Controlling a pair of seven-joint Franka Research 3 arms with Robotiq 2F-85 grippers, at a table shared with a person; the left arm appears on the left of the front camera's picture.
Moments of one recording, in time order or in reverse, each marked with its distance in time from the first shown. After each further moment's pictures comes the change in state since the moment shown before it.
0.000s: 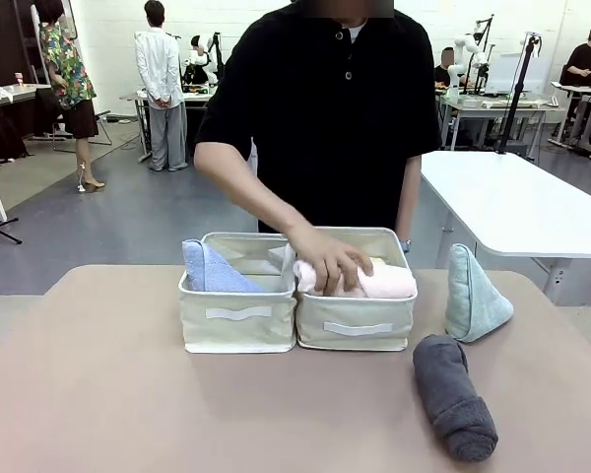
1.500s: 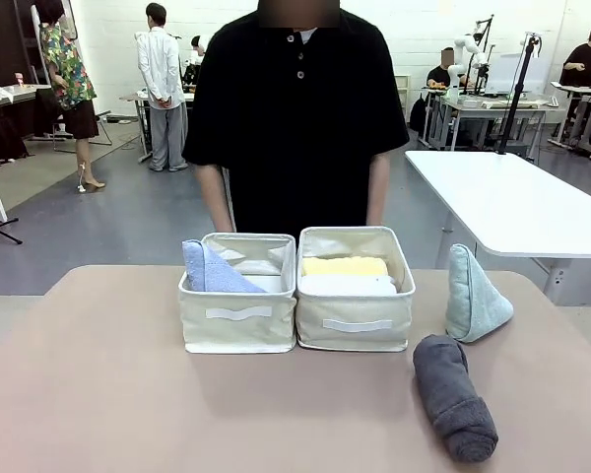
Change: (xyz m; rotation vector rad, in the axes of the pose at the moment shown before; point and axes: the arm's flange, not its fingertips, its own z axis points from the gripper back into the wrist) left arm -0.031 -0.005 -0.008 0.030 0.047 0.036; right arm 0.029 0.023 -0.047 -0.166 0.128 0.084
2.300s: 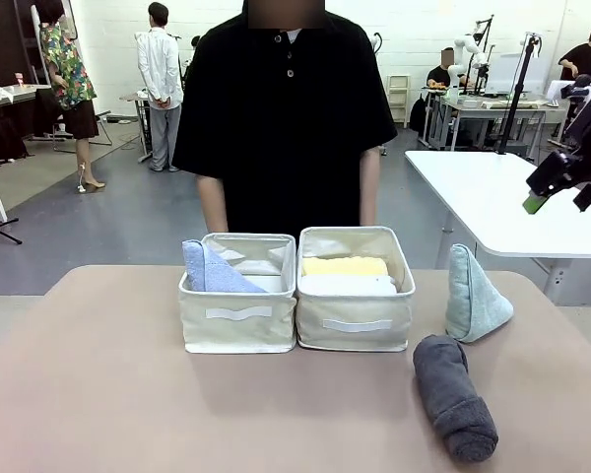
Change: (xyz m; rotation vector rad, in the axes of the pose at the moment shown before) left arm 0.000 0.001 0.000 0.000 0.000 0.000; right arm 0.050 0.035 -0.203 -0.416 0.423 -0.003
